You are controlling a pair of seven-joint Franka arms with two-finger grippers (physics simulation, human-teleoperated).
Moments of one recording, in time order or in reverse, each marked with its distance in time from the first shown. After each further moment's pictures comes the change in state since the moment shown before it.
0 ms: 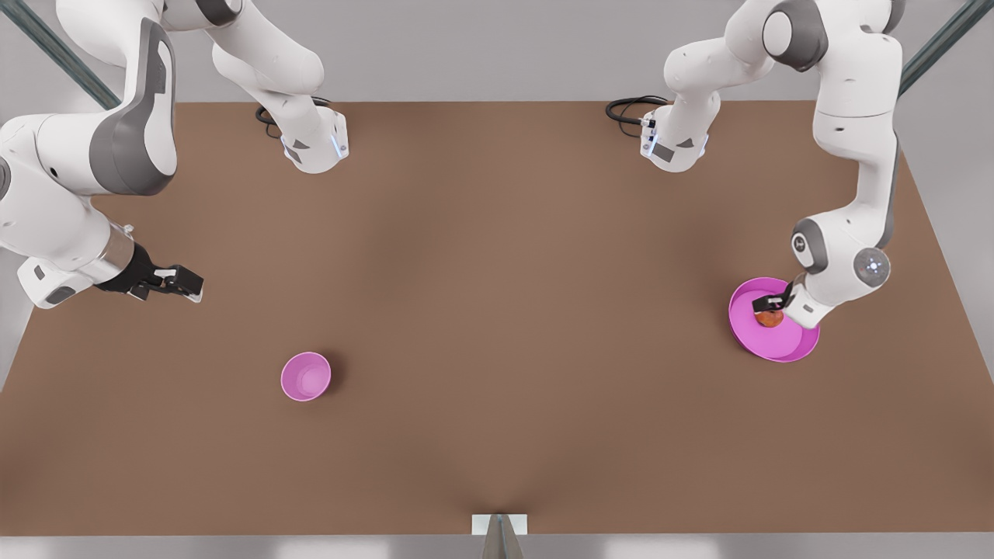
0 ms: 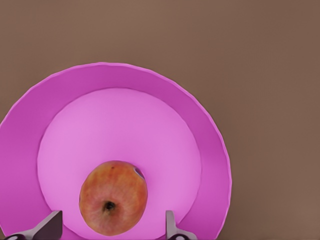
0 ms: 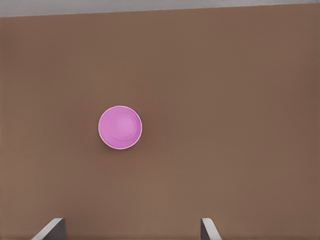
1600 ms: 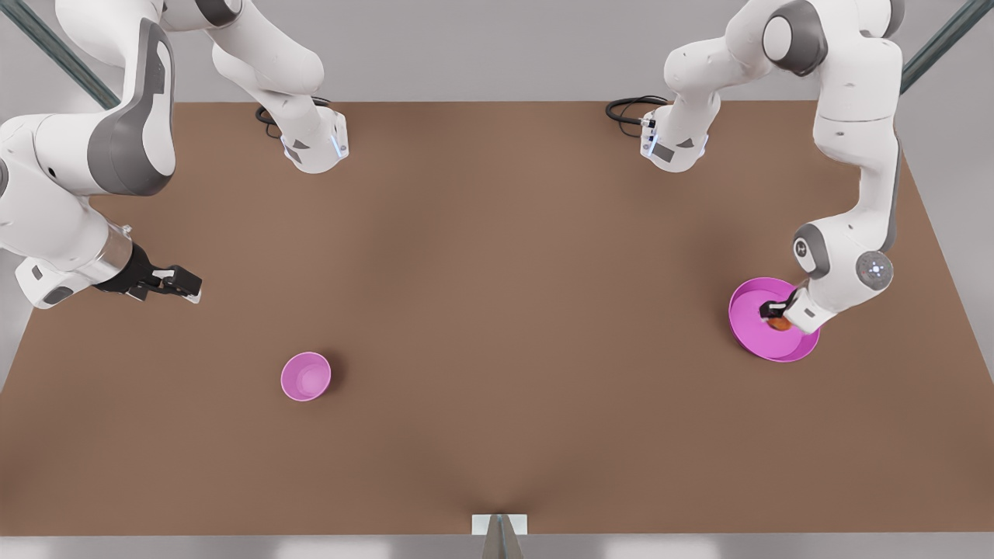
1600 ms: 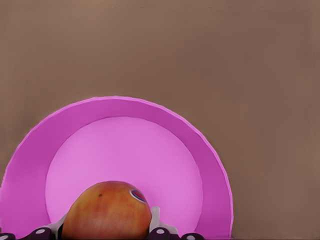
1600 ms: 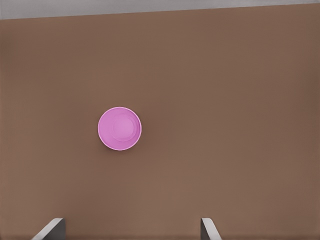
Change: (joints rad) left arm -0.018 -0.021 -0.005 0.076 0.008 0.000 0.107; right arm 0.000 0.002 -0.003 0.003 0.001 0.001 0.003
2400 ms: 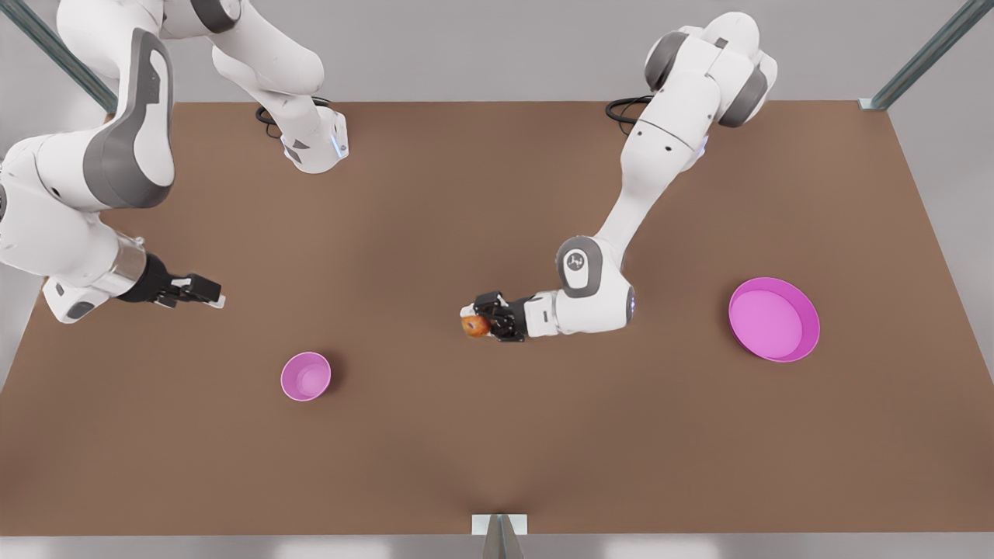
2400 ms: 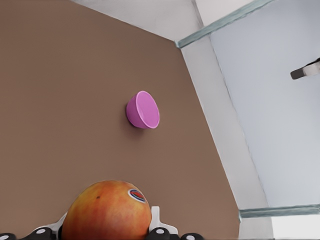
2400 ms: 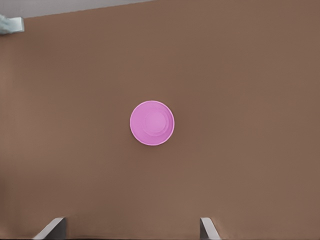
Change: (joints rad) left arm -0.741 0.395 -0.170 0.668 -1.387 -0.131 0.504; right arm 0.002 0.056 -0.001 -0.003 0.190 0.009 -0.001
